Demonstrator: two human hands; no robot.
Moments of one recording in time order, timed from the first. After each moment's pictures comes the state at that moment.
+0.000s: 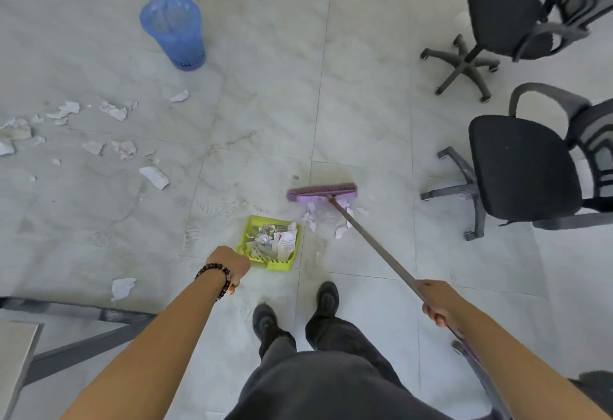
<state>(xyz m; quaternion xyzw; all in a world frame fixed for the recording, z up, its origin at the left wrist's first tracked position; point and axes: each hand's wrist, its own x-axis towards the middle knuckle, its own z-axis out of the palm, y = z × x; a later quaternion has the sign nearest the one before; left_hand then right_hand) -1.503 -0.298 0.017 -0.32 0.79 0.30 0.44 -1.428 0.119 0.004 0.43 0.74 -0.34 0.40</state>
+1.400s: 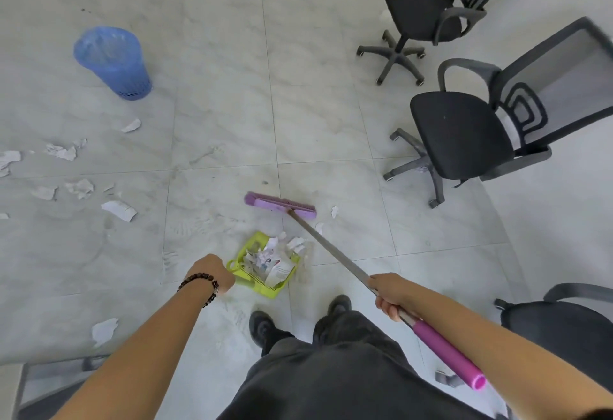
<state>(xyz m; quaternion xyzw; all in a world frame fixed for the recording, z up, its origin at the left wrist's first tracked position) -1.466 -0.311 0.009 -0.09 0.89 0.12 0.42 -1.355 0.028 0.044 0.47 0.65 -0.40 0.44</state>
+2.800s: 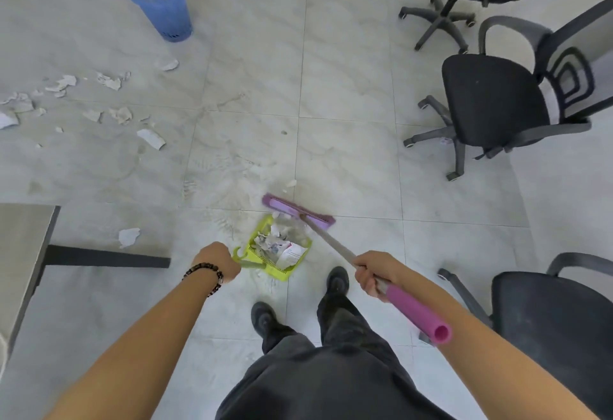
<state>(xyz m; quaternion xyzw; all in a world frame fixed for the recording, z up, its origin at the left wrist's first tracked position) -1.239 -0.277 0.016 -0.17 0.89 0.13 0.41 -1.207 0.038 0.060 0.50 0.46 -0.56 0.48</state>
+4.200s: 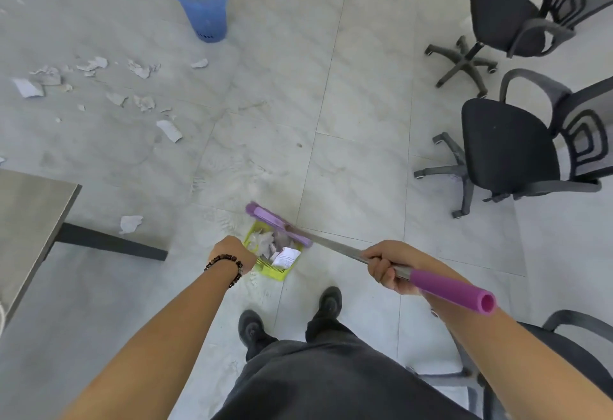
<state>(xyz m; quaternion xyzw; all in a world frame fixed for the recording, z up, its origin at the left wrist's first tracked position) -1.254 -0.271 0.022 -0.28 0.86 0.24 0.35 -1.270 0.035 0.096 0.46 0.51 -0.52 0.51</state>
